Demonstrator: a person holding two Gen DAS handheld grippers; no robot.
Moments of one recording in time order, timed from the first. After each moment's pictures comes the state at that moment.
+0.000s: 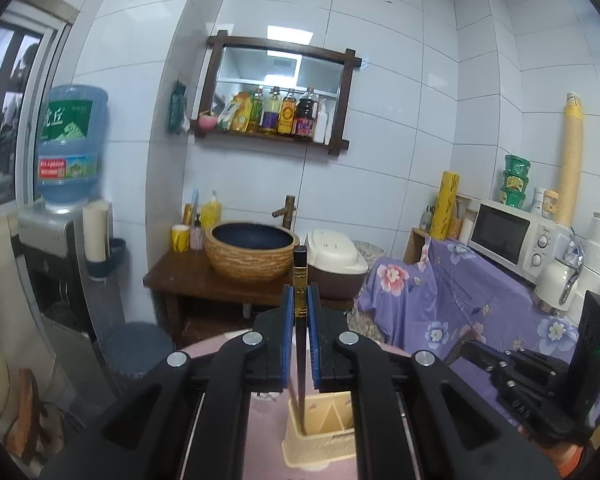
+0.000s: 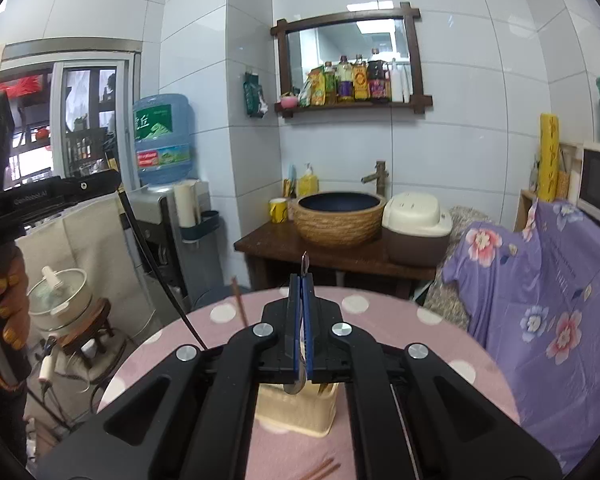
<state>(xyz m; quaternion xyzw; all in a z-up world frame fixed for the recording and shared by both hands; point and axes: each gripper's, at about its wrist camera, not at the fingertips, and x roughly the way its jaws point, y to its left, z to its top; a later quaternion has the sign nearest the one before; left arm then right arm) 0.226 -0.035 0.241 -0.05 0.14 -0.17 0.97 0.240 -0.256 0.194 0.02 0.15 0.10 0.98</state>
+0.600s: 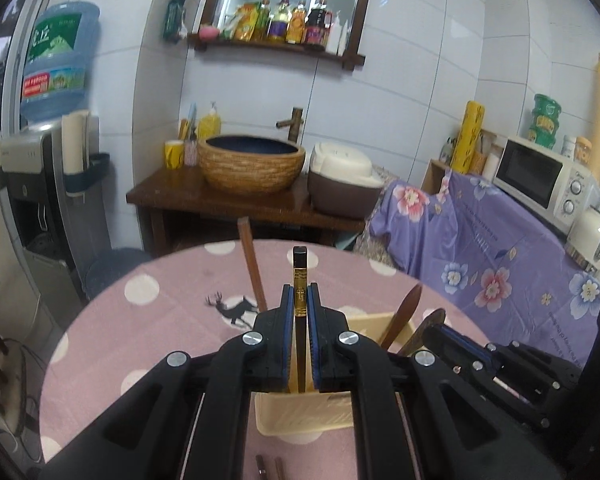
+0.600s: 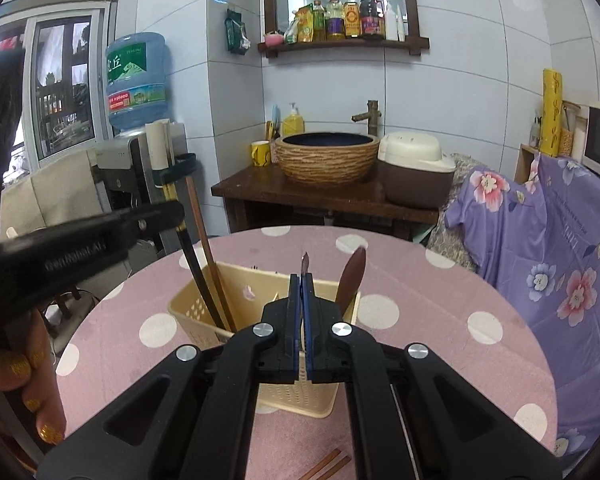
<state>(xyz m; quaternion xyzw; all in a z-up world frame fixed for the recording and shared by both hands) 0.285 -0.084 0.092 -0.05 0.27 -0.15 0.95 0.292 -0.233 0.073 0.02 0.24 0.09 0.97</state>
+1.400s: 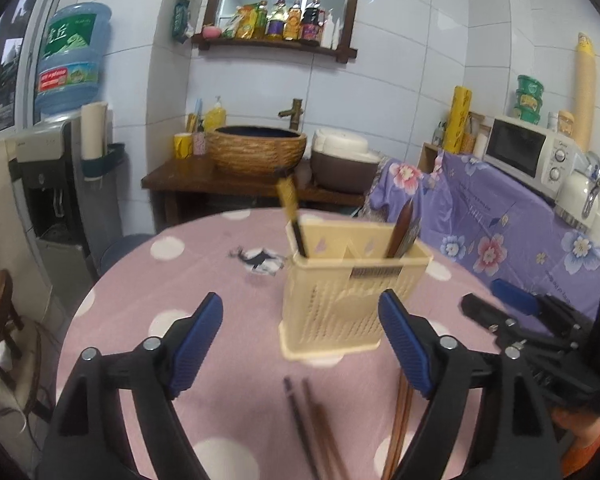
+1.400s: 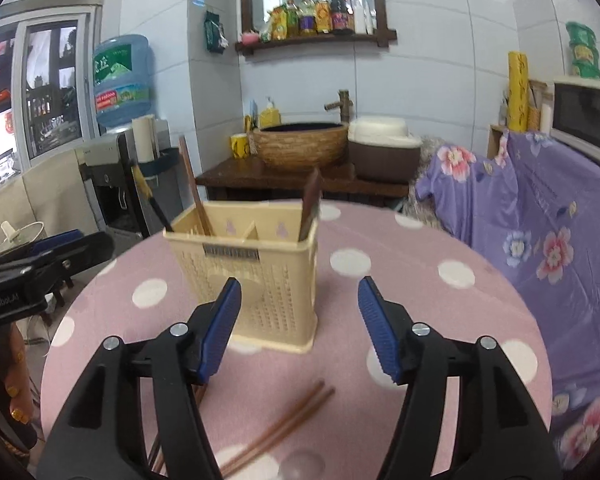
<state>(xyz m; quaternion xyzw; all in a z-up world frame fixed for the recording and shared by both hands) 0.199 -0.041 0.051 -0.03 0.27 -0.15 0.95 0.203 -0.257 0.036 0.04 0.26 0.04 0.96</state>
